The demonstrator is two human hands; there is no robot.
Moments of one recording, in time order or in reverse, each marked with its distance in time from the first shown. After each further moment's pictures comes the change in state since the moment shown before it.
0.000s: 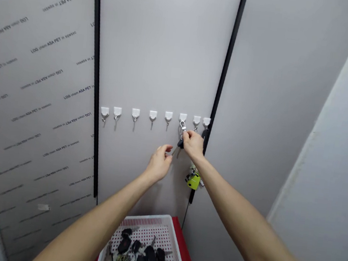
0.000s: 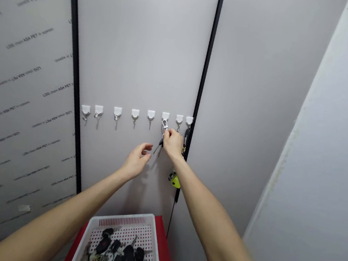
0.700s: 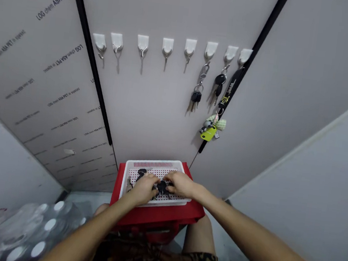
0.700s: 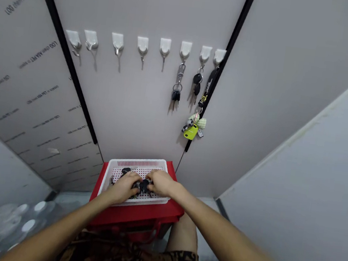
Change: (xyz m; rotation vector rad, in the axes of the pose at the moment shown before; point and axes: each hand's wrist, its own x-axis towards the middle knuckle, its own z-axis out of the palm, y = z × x) left_hand -0.179 -0.132 0.022 0.322 -0.631 -0.139; right_hand -0.227 0.071 0.047 -0.075 -1.232 -0.432
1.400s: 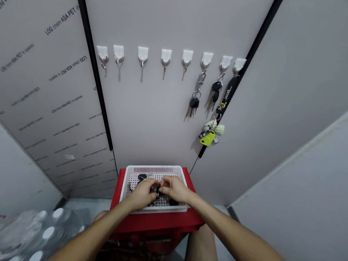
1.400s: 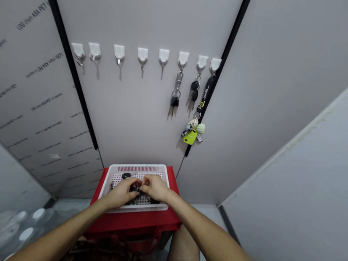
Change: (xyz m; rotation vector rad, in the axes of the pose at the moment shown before) left_hand -0.001 -0.004 -0.001 -0.227 0.046 -0.052; right_hand 0.011 -0.009 0.012 0.674 0.118 0.191
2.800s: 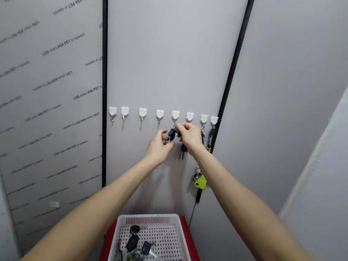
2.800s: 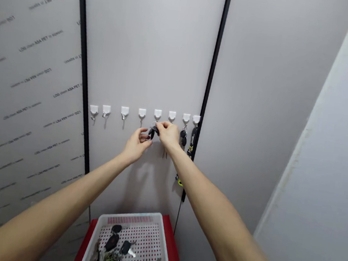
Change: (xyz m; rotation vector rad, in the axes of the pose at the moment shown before) left_hand 0.105 0.159 -0.154 -0.320 0.641 0.227; right_hand 0.053 -0.185 -0.182 0.026 0.983 -0.335
